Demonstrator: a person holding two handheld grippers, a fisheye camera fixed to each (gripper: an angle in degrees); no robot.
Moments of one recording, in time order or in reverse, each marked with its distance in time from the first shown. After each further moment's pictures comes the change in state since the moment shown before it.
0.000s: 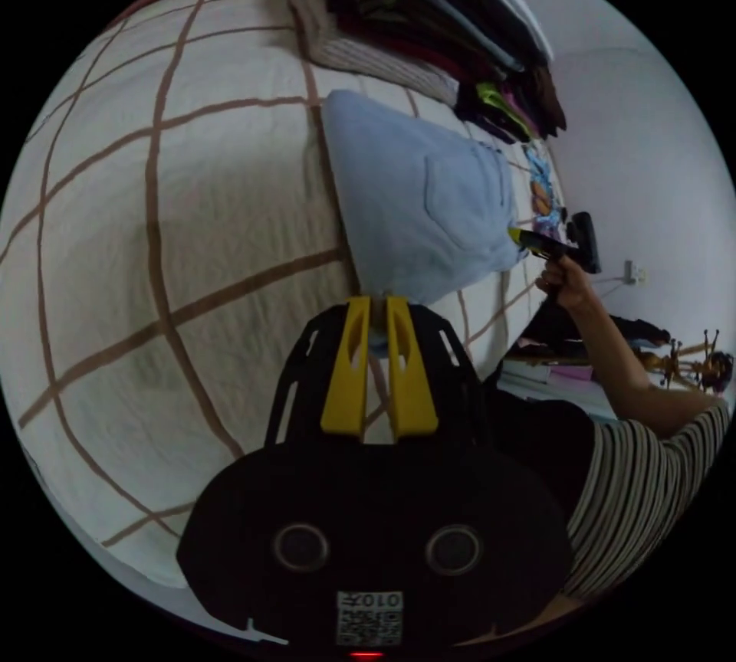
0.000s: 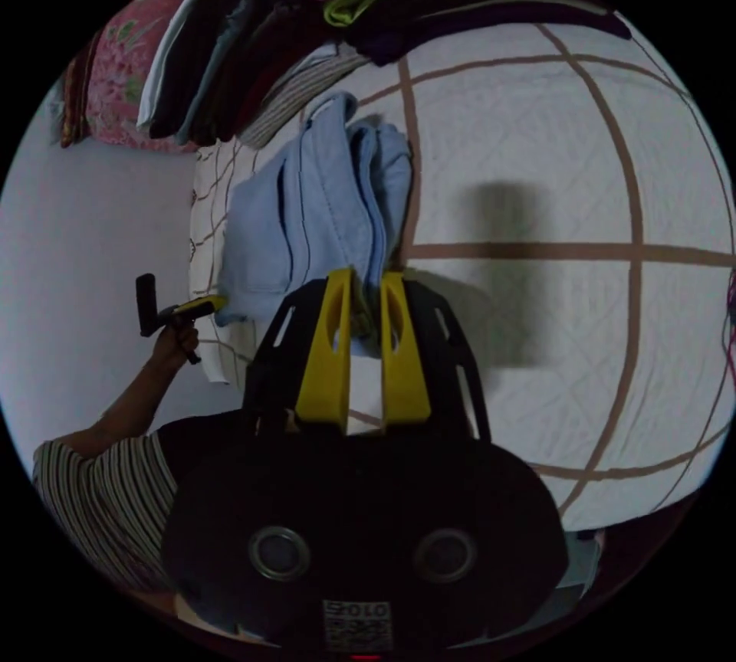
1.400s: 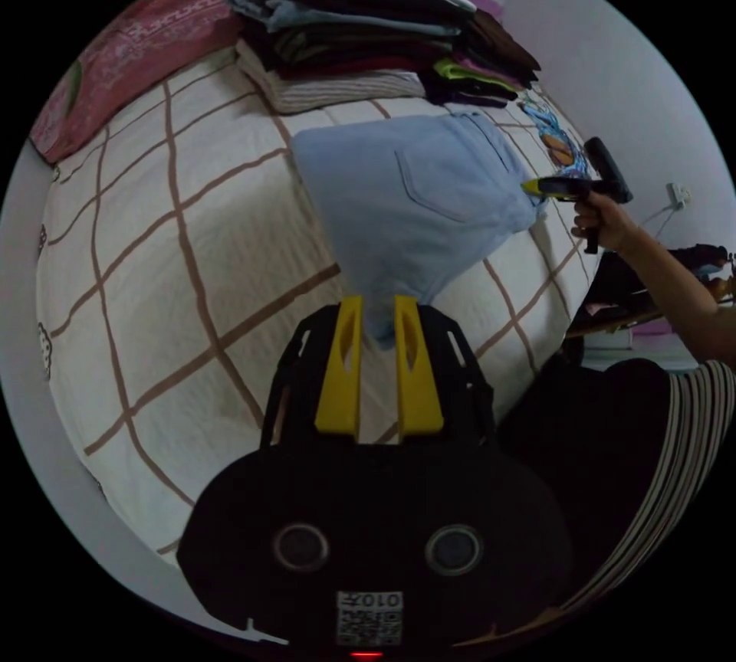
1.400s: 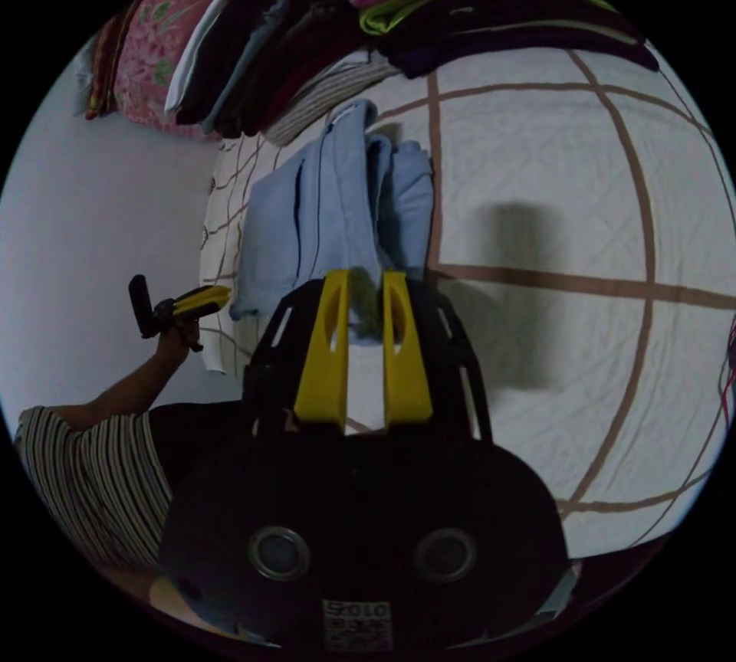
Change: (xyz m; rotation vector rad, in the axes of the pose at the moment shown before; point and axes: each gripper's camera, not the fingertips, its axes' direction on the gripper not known) left arm 0.122 -0.025 0.047 0.069 -0.308 0.213; right arm -0.015 0.039 -0.024 0.031 -0.023 -0.103
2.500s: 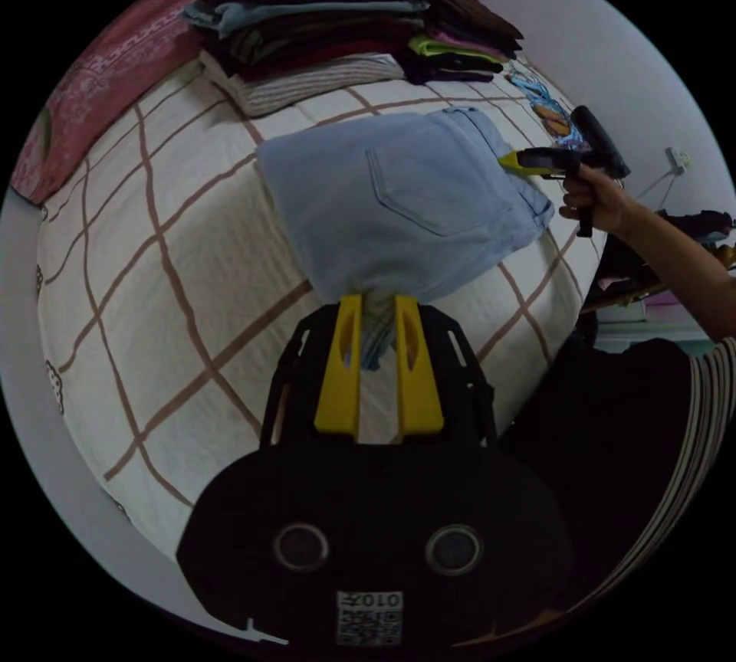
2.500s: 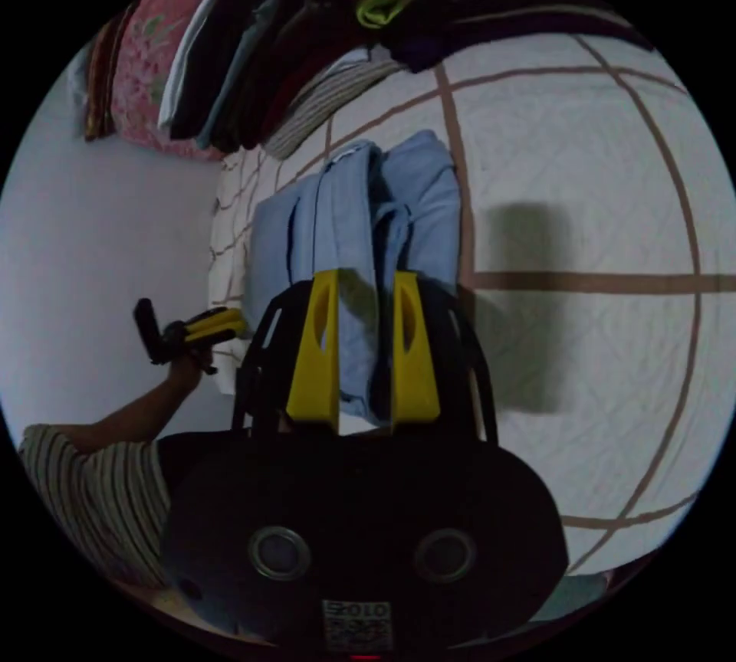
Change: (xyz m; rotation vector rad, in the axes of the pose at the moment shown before) left arm 0.082 -0.033 0.018 -0.034 -0.035 0.091; right arm -0.039 0.001 -0.013 0.067 -0.061 0.055
